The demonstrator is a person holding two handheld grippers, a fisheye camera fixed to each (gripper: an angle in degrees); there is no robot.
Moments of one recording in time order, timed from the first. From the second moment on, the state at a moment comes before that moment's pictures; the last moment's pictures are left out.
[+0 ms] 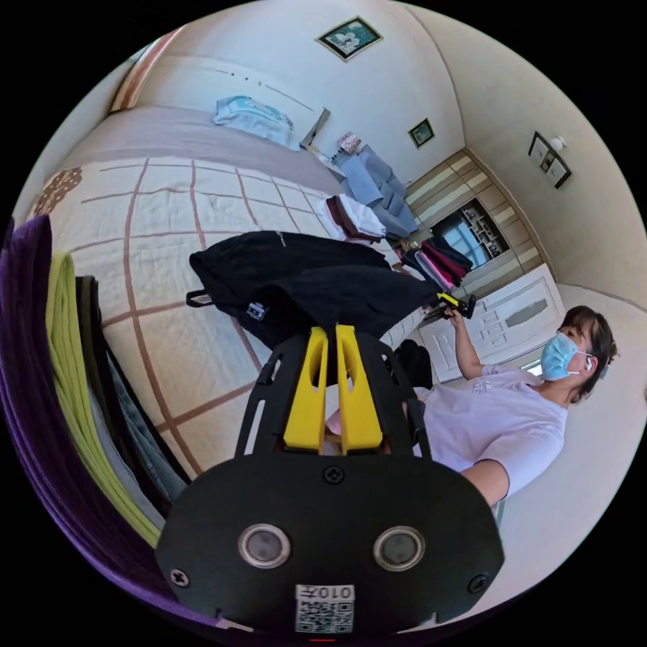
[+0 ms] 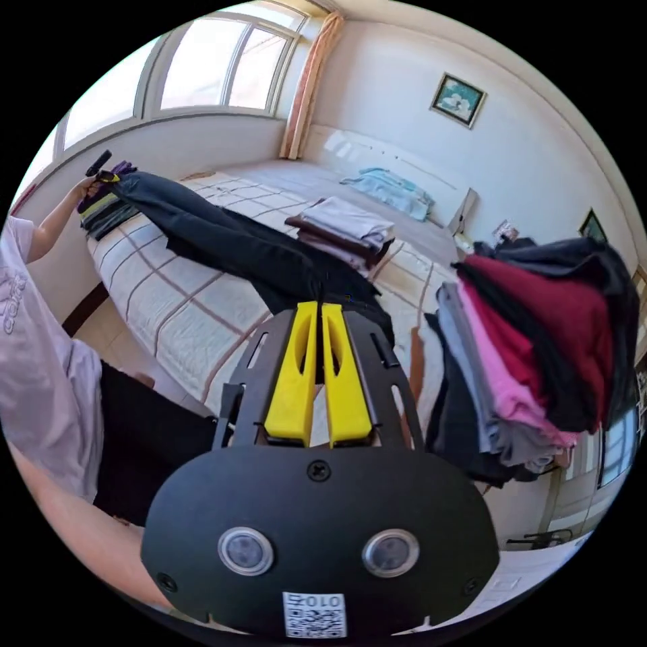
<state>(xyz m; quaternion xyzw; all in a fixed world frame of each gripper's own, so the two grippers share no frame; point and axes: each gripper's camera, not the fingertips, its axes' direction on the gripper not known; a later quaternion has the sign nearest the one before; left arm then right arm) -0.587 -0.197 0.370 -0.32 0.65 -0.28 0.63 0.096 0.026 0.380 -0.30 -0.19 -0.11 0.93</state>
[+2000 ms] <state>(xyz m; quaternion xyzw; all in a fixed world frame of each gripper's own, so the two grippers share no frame) -0.543 -0.028 0.220 -0.34 0.46 -0.56 0.60 0.145 0.066 0.437 -0.41 0.01 0.17 0.90</state>
